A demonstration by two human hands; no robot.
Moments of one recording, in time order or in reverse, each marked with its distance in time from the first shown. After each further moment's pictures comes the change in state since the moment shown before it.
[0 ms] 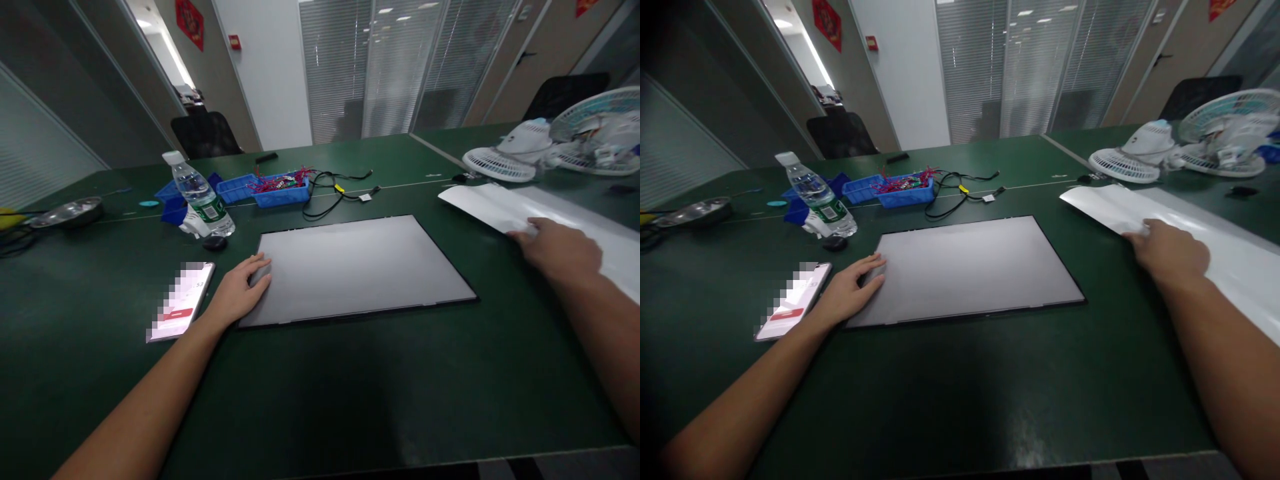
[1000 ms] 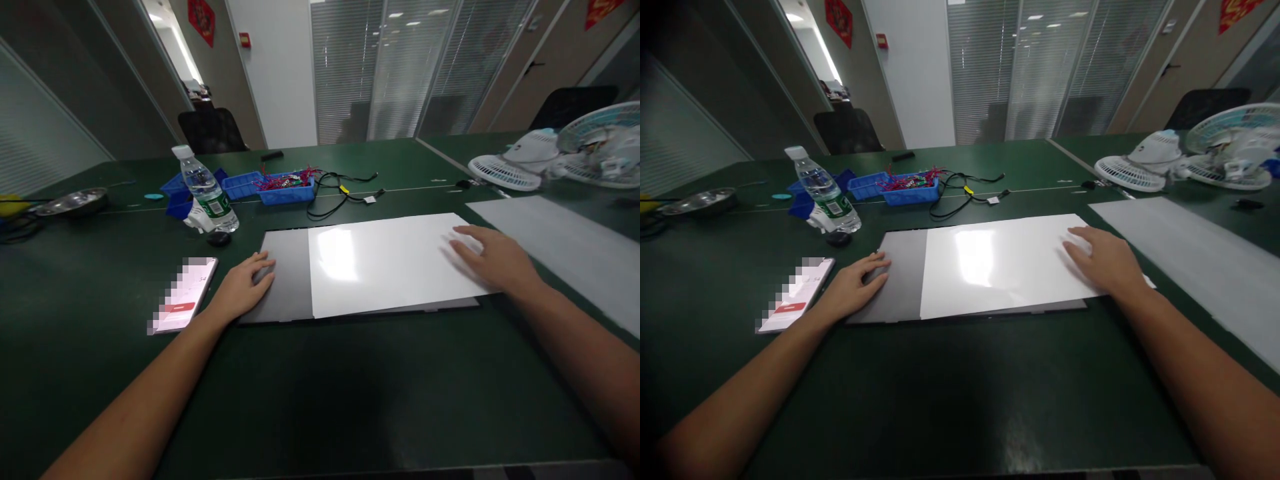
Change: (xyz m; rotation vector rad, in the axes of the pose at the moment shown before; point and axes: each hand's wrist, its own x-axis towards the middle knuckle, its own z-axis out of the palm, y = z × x) left_hand 0.001 -0.001 0.001 0.041 -0.028 0.017; right_hand -0.067 -0.080 -0.018 0.256 -0.045 -0.560
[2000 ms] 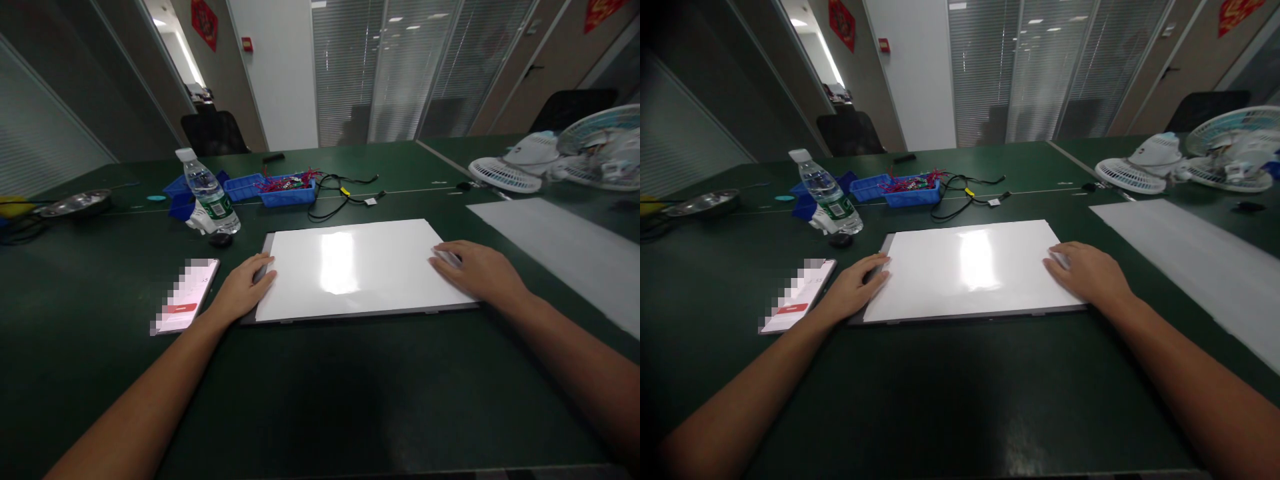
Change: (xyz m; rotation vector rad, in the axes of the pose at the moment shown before) left_hand -0.002 0.001 0.000 -0.088 0.042 -0.010; right_hand -0.014 -0.035 0.005 -0.087 -0.081 -0.122
